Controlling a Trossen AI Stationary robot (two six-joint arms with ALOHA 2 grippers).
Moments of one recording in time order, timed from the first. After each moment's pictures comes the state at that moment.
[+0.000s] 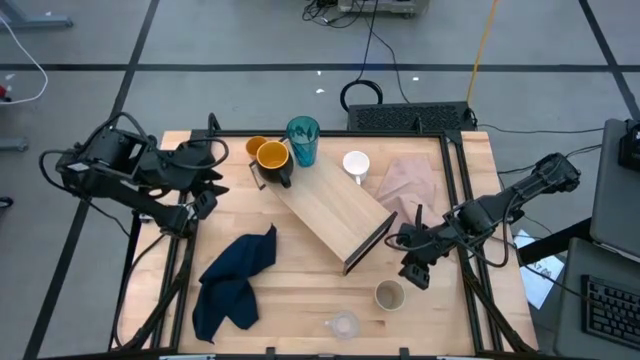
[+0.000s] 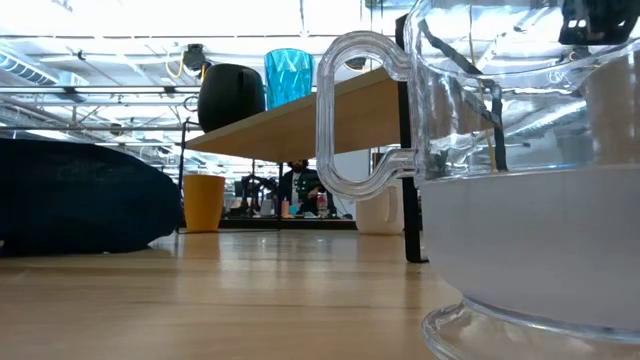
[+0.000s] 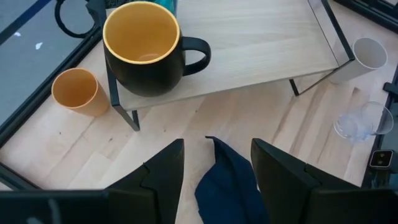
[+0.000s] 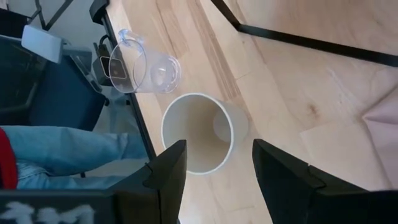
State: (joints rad) left arm -0.19 1.16 1.75 -1.57 -0.32 -0.68; right arm 0.49 1.16 1.03 -0.84 -0.07 1.02
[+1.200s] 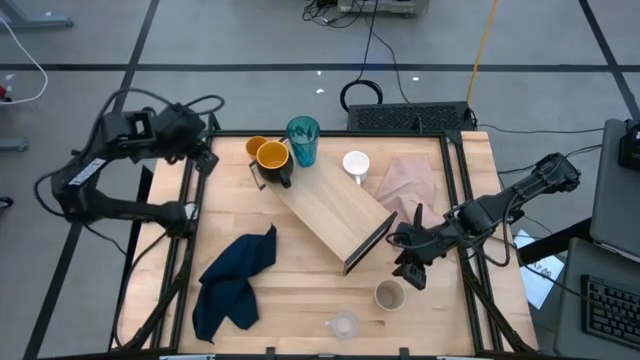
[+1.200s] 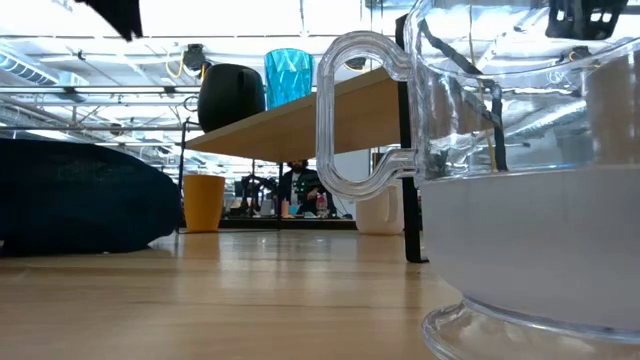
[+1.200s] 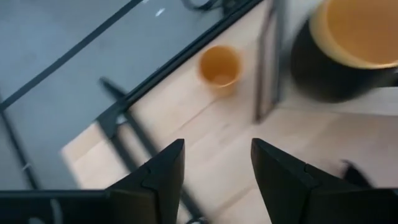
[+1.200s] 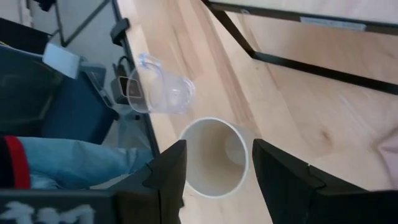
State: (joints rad) left arm 0.45 1.07 1.57 -1.57 -0.34 -0.34; right arm 0.49 1.16 1.03 -0.76 -0.02 1.00
